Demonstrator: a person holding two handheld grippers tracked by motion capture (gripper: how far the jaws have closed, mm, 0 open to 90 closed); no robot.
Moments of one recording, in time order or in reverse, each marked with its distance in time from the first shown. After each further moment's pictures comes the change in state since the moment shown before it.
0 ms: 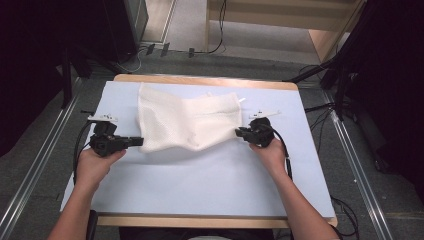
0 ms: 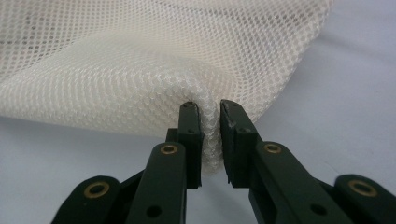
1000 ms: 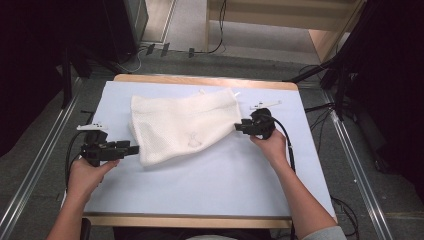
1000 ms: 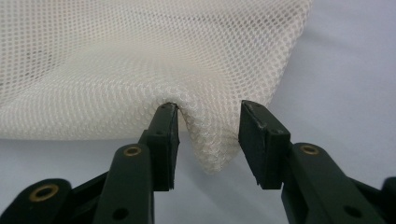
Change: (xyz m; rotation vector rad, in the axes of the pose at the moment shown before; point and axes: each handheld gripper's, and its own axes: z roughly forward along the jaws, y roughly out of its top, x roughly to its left) left arm 0.009 -0.021 -0.017 -0.055 0.040 -0.054; right arm -0.014 0.020 0.000 0.010 0.007 -0.016
